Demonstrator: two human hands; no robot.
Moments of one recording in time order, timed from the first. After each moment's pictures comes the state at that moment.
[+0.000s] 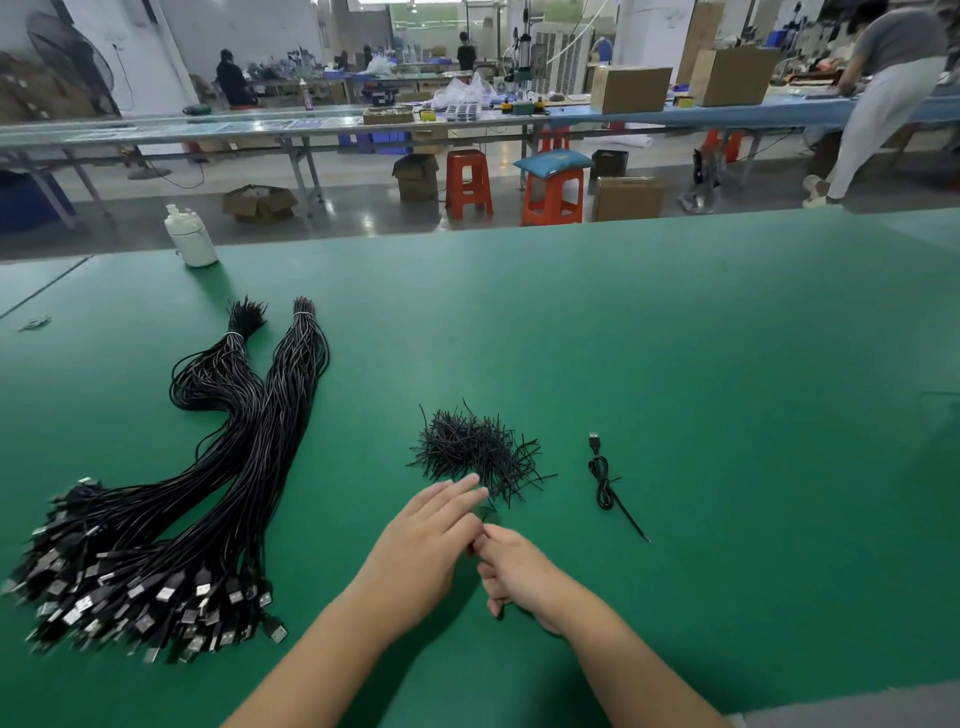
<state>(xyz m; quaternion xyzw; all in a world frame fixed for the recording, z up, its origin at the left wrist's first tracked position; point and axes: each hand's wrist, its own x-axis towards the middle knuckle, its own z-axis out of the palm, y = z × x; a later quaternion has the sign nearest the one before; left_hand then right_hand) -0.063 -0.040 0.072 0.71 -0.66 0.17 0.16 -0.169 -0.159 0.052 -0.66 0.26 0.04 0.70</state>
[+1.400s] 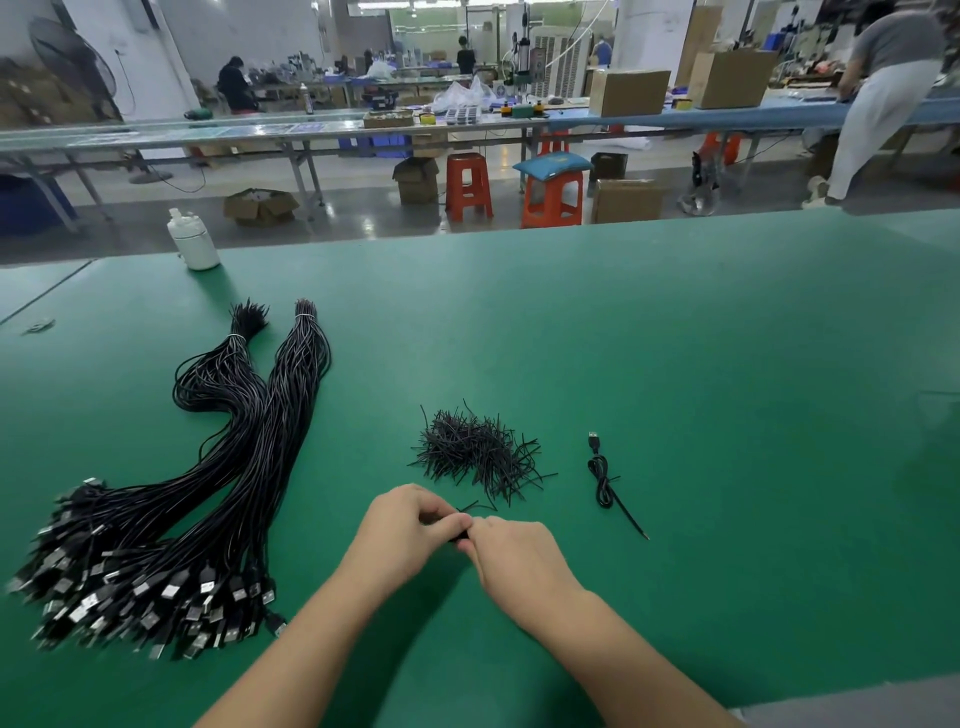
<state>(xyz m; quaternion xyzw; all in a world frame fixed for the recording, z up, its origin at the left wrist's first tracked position) -0.061 -0.040 0.112 0.87 -0.35 -0.16 0.30 -0.172 -0.153 0.069 -0.99 0.12 -0.02 0.07</state>
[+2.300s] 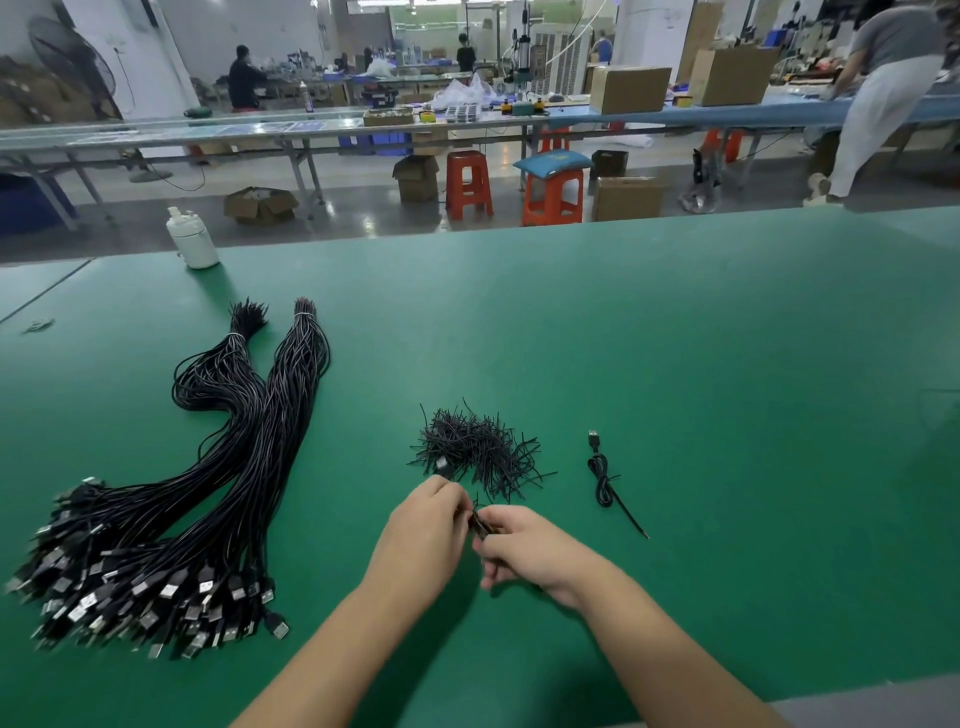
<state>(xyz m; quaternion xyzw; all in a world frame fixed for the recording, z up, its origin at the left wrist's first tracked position) -0.082 -0.052 0.099 0.86 -0.44 -0.01 0.26 -0.178 -0.171 0.092 -0.71 0.22 0.08 0.66</state>
